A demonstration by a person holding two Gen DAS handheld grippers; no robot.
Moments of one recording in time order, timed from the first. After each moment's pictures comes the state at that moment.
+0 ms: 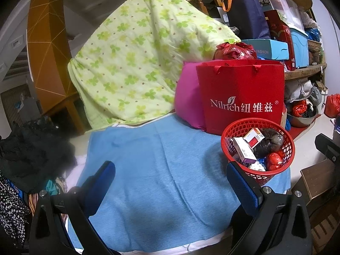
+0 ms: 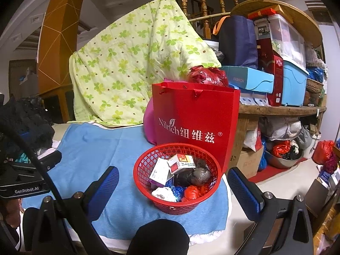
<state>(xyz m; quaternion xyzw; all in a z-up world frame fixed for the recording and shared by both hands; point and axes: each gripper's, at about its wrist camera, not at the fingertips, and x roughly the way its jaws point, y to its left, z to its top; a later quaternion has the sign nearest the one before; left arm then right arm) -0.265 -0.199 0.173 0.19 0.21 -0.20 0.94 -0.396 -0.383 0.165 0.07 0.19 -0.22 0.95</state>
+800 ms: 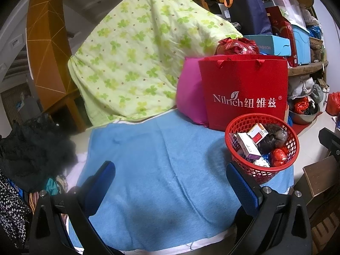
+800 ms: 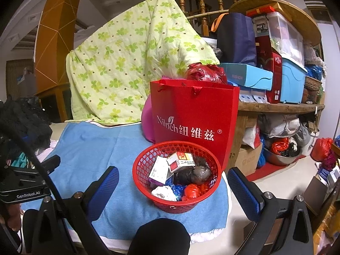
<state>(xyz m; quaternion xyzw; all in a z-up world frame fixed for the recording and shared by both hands) -0.258 -0.191 0.163 0.20 0.22 -0.20 0.94 -0.389 -0.377 0.165 0.07 0.21 -0.23 0.95</state>
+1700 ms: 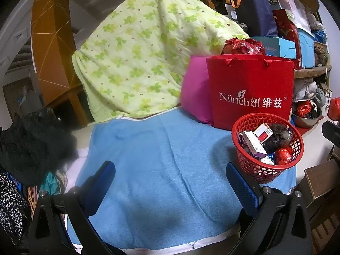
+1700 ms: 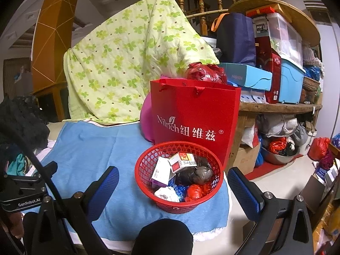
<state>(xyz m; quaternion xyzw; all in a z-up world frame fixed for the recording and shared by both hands) -0.249 -0.175 0.159 0.18 0.22 -0.19 0.94 -0.379 -0.370 0.170 0.08 0.21 -0.23 0.95</state>
